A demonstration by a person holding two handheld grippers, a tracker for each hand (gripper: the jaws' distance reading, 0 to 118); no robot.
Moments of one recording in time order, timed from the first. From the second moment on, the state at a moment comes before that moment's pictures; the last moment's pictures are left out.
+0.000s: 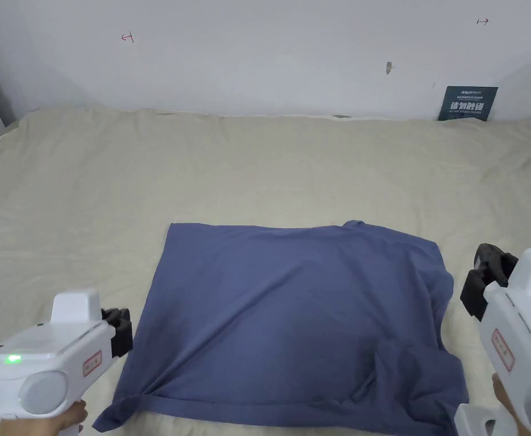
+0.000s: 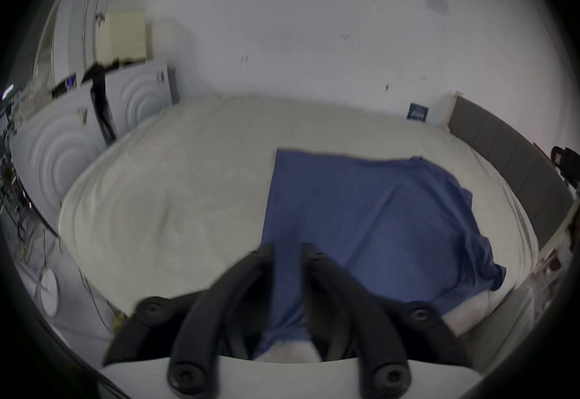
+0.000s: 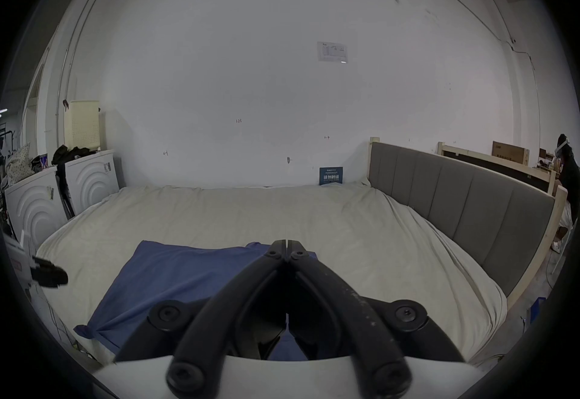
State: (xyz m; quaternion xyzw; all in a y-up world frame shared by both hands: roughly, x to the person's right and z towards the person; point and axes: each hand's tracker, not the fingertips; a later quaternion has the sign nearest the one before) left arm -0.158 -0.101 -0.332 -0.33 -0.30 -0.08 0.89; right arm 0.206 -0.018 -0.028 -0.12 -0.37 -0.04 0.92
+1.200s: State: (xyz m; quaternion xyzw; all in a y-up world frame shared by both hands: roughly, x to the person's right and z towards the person) left arm -0.151 -0.170 -0.322 -0.38 -0.32 -0.11 0.86; right arm 0.235 -0.203 -0.001 -0.40 -0.36 -0.18 0.82
